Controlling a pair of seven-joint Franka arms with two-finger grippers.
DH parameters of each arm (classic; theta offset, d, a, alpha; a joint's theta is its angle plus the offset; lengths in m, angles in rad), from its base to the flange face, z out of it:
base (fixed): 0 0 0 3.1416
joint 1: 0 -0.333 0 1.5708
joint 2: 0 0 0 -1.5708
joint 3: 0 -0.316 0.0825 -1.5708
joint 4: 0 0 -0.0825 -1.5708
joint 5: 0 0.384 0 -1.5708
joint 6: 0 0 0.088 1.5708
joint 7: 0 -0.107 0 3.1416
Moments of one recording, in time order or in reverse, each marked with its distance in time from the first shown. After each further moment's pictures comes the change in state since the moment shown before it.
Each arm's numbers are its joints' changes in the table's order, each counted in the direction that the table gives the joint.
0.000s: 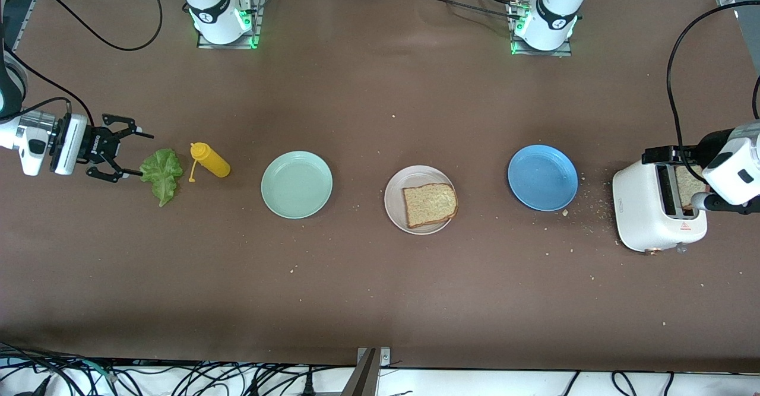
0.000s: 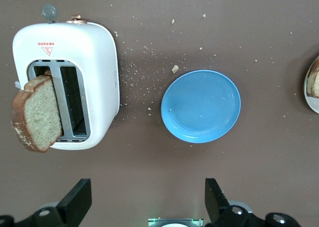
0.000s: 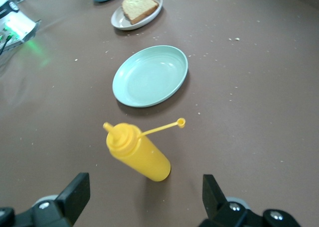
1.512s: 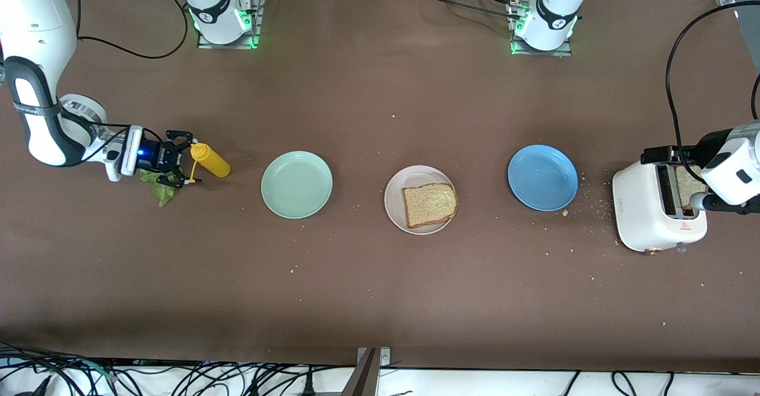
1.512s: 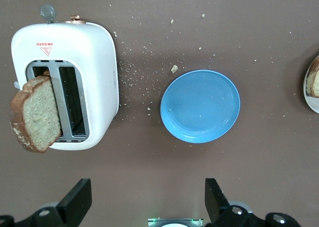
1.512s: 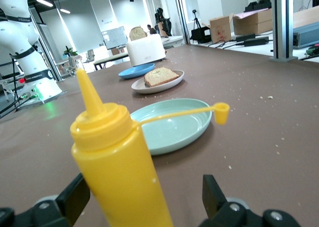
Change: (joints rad) left arm 0.002 0.000 0.001 0.000 0.000 0.000 0.001; right arm 0.050 0.367 -0.075 -0.051 0.504 0.194 0.522
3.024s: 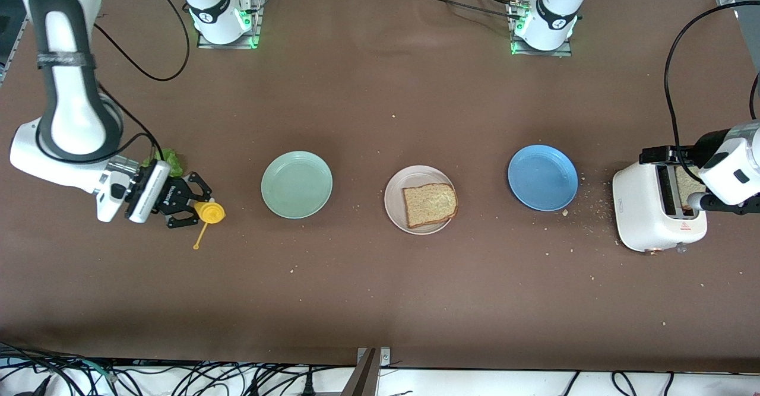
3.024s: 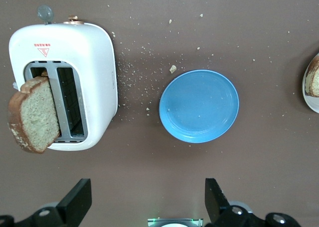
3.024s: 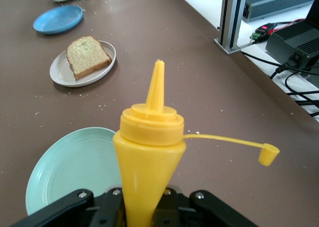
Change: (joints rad) left arm 0.004 0.000 0.001 0.000 0.000 0.000 0.000; right arm -0.379 -0.240 -0.024 0.259 -0.301 -0.591 -0.769
